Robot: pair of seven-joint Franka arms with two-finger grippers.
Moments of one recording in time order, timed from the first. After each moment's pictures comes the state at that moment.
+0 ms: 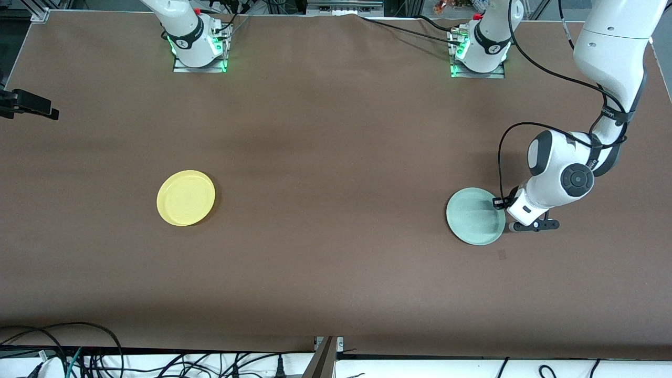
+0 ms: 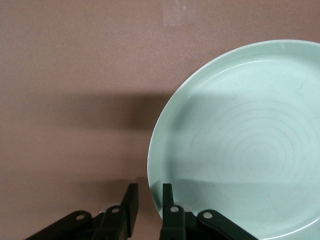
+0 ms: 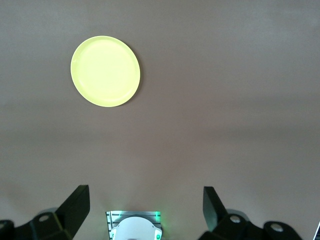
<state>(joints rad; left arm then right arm) 0.17 0.54 -0.17 -1.98 0.14 2.39 -0.17 -0.02 0.07 -0.15 -1.54 -0.02 1.42 -0.16</state>
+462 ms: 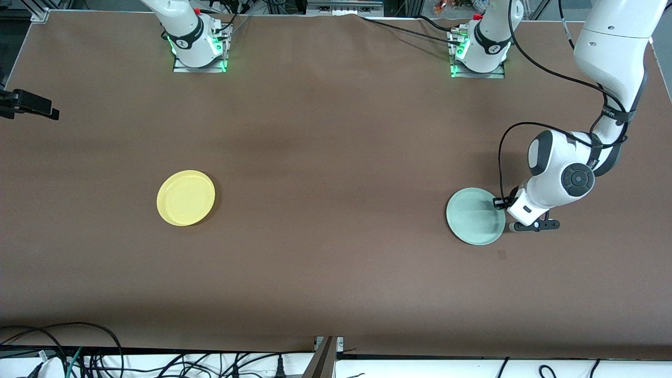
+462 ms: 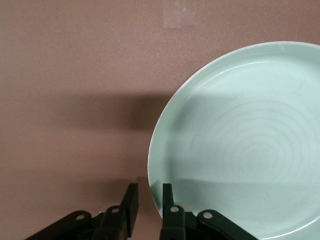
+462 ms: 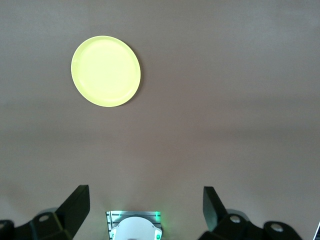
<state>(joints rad) 0.17 0.54 -0.17 -1.98 0.14 2.39 -0.17 -0.02 0.07 -0.15 -1.54 -0.02 1.42 -0.16</state>
